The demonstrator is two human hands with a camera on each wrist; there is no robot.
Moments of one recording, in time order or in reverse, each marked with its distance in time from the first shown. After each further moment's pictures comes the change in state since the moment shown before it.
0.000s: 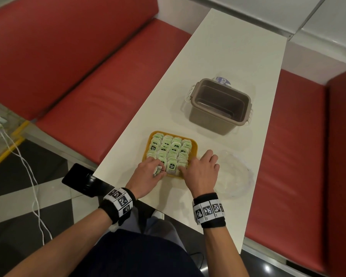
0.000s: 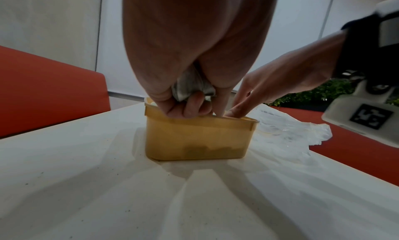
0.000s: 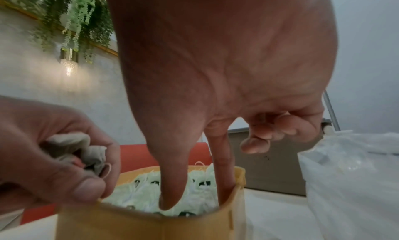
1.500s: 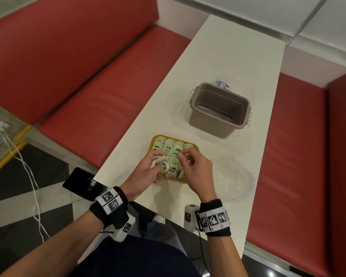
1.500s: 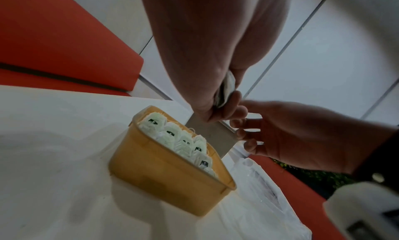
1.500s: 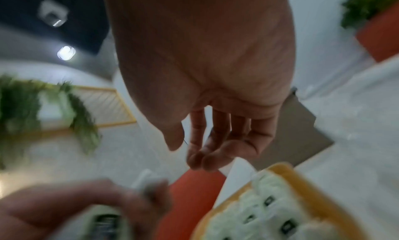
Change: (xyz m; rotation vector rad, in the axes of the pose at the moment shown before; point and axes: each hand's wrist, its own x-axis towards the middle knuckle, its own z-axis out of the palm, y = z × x) left_hand -0.004 0.045 -0.033 -0.901 -0.083 -0.188; right_hand -0.003 0.001 -0.037 0.836 0.023 -0.136
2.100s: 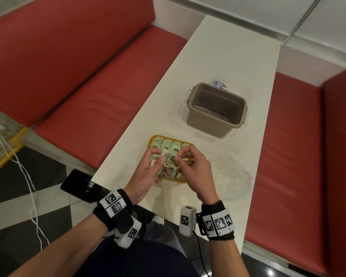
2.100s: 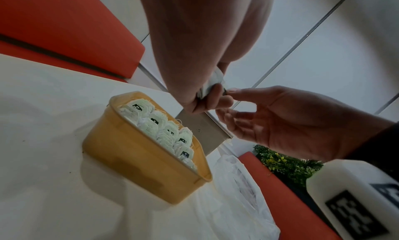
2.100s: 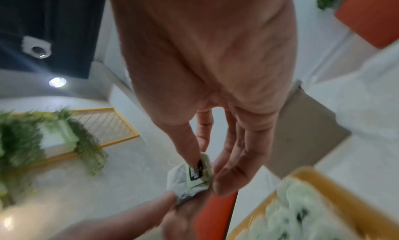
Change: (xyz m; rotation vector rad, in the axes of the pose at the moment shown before) left_hand -0.004 0.004 0.019 -0.124 0.050 0.037; right_hand -0.009 -0.017 -0.015 0.291 -0.104 0.069
